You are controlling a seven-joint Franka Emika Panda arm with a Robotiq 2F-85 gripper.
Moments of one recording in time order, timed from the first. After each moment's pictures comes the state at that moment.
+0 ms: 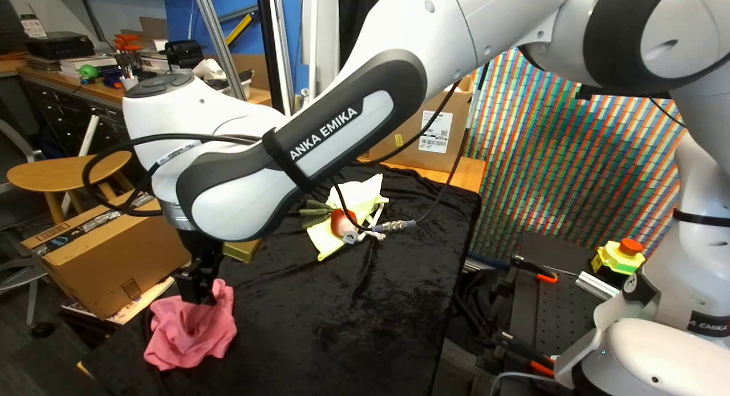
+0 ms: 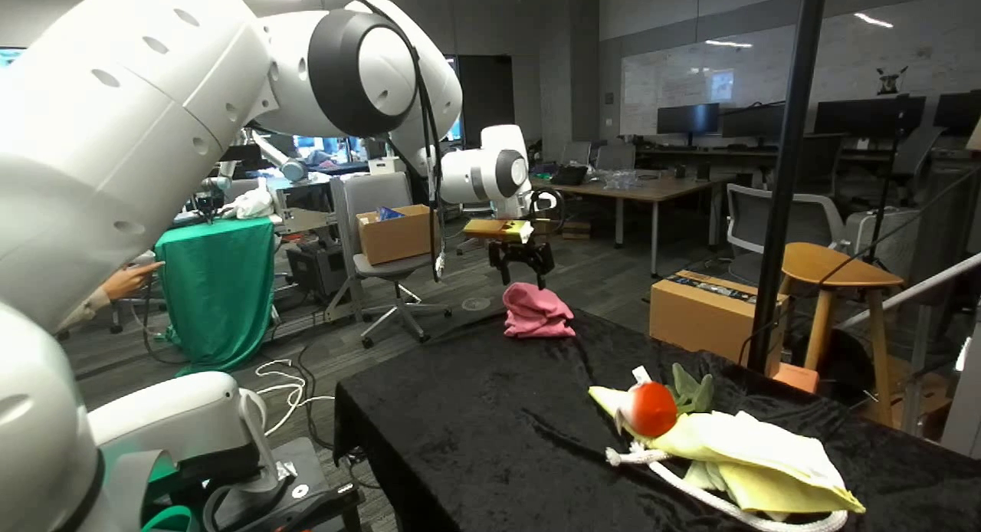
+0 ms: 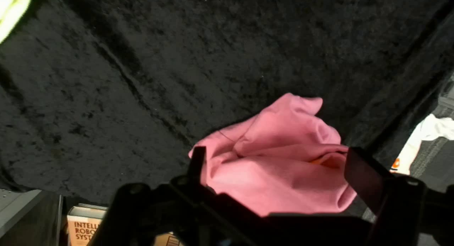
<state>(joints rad) 0.42 0.81 0.10 -1.35 -0.21 2.23 0.23</state>
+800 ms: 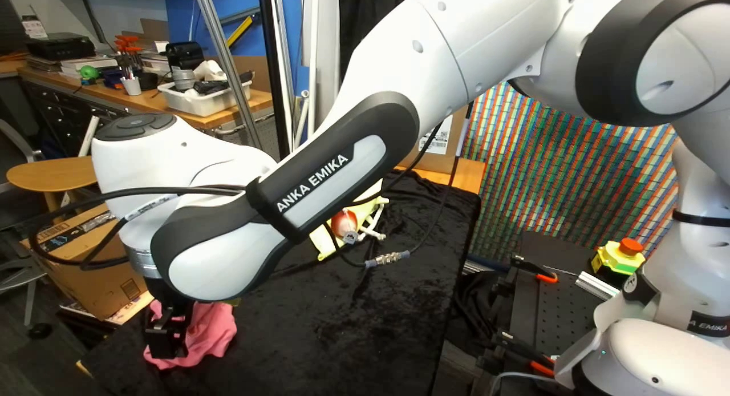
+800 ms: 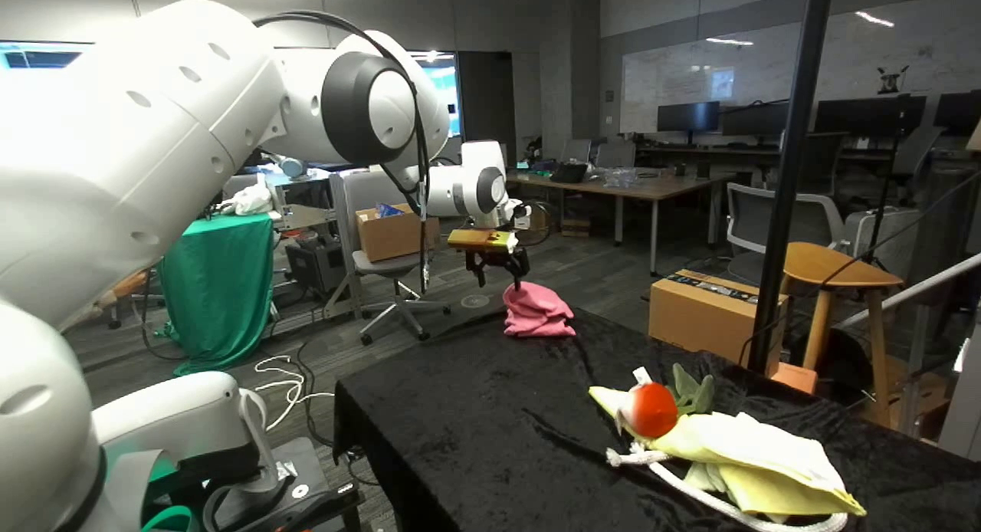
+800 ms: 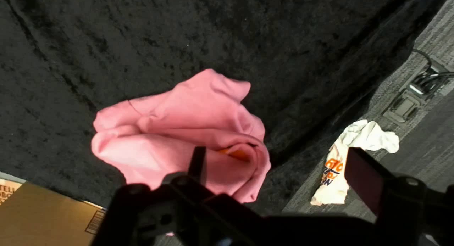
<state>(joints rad) 0.47 0.89 0.15 -1.29 -0.19 2.31 0.09</state>
